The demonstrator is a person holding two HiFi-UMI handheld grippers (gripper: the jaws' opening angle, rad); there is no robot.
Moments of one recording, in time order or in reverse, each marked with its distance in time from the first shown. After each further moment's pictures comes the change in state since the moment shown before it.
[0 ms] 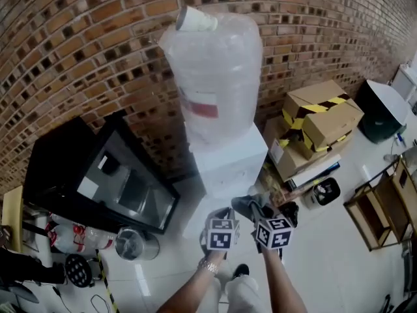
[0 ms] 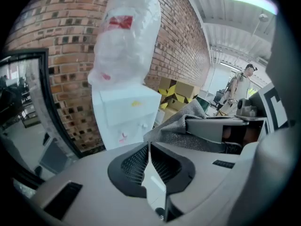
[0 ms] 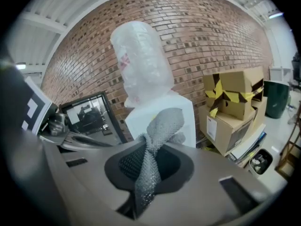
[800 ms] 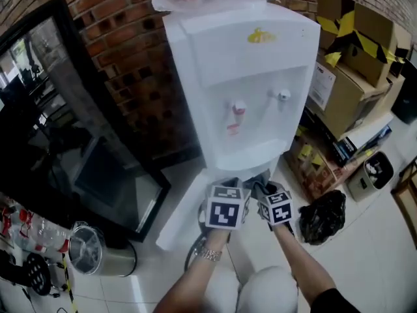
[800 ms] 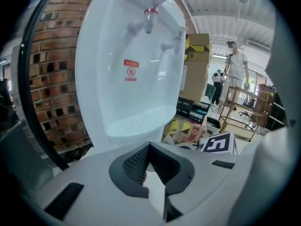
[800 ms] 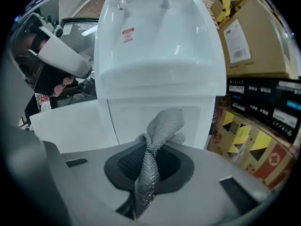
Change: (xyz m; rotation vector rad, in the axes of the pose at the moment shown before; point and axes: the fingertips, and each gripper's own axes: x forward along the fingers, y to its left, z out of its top) left arm 0.270 0.111 -0.232 0.110 -0.105 -0.016; right arm 0.358 -0.168 -0.348 -0.261 0.040 0.000
